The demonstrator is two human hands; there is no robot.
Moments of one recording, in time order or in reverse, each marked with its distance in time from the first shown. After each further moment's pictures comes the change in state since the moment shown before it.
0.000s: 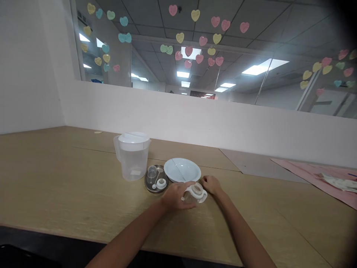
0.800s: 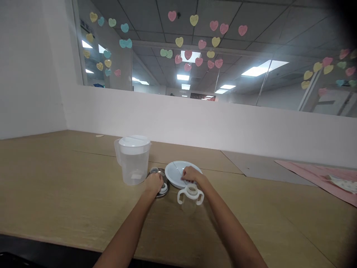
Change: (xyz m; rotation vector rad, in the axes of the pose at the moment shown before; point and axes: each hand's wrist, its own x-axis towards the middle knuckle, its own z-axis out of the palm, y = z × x) left_hand -0.002 -0.079 -0.039 0.551 -0.073 -0.948; right_hand 0.038 -0.108 0.006 -0.137 -0.350 -0.256
